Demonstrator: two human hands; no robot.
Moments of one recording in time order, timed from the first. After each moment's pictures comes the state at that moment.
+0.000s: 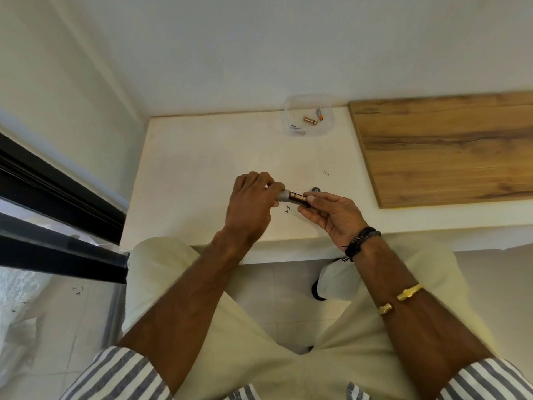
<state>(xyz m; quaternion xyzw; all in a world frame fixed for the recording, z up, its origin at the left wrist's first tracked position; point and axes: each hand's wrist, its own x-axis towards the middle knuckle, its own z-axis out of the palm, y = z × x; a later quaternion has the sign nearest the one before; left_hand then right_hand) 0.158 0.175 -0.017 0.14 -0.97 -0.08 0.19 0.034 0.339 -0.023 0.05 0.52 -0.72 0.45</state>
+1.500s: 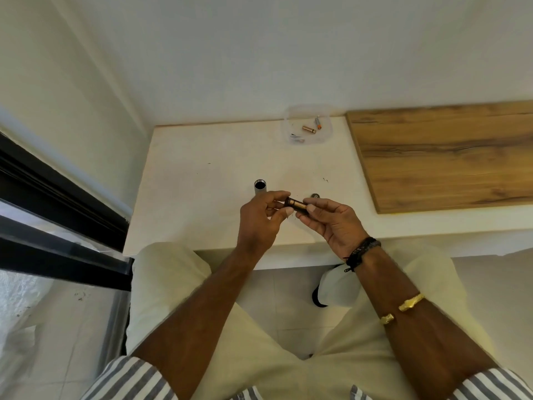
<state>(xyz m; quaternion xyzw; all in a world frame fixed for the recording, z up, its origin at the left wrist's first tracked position) 0.169 0.207 -0.018 0.25 -0.80 -0.48 0.27 0.048 0.345 -0.021 -0.02 0.49 -0.74 0.45</state>
